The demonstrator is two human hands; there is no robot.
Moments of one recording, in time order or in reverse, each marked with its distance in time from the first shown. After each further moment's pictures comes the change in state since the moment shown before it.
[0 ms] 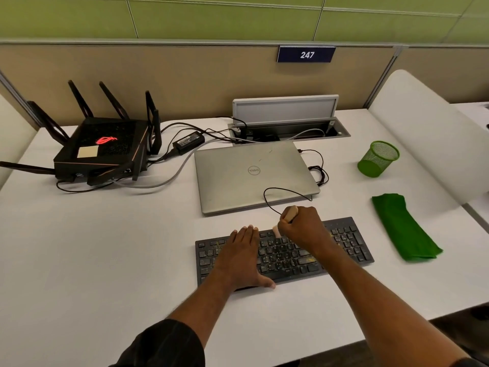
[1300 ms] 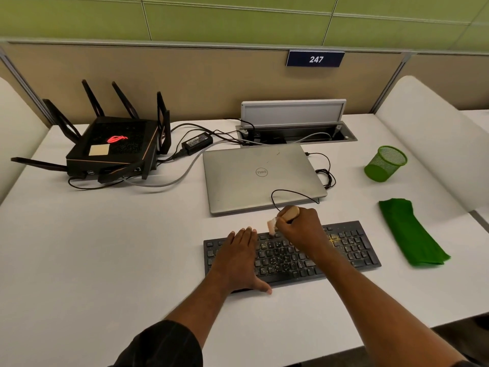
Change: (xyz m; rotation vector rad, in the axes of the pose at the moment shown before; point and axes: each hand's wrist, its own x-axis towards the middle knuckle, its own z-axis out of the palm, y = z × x) left_hand -0.013 -0.020 0.000 0.031 0.008 -0.008; right_hand -0.004 -0.018 0.014 0.104 0.052 -0.027
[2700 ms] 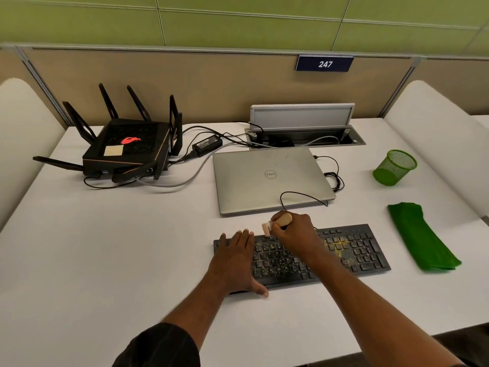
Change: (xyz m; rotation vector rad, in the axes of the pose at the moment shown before) left_hand -0.019 -0.019 -0.002 0.016 -0.025 -0.076; right_hand -0.006 -0.020 0.024 -0.061 -0.072 -0.069
